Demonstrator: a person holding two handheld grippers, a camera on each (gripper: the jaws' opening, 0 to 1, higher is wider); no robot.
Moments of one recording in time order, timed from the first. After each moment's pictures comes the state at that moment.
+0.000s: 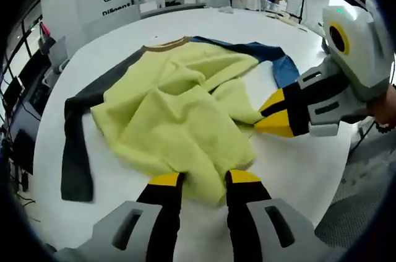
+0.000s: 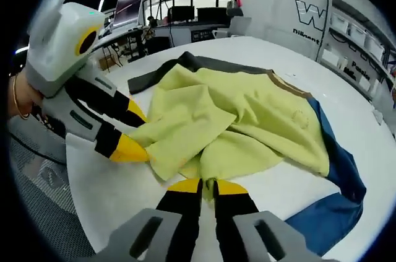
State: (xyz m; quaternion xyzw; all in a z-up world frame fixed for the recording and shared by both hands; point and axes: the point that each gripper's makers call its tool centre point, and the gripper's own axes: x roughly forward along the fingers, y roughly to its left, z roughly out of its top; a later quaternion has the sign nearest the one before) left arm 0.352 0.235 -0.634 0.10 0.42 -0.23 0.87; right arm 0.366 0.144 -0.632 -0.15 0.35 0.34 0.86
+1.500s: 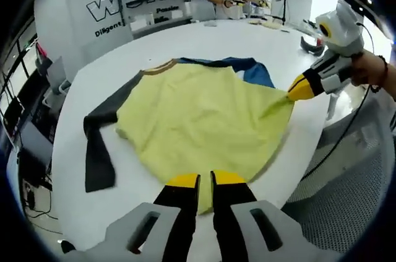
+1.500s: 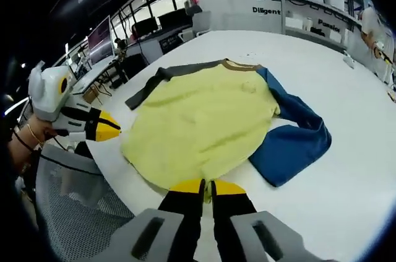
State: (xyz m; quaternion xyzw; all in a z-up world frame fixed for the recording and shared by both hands) left arm 0.297 0.244 -0.576 0.14 0.38 -0.26 0.88; right arm 0.295 0.053 -0.579 -0.01 0.41 0.26 0.87
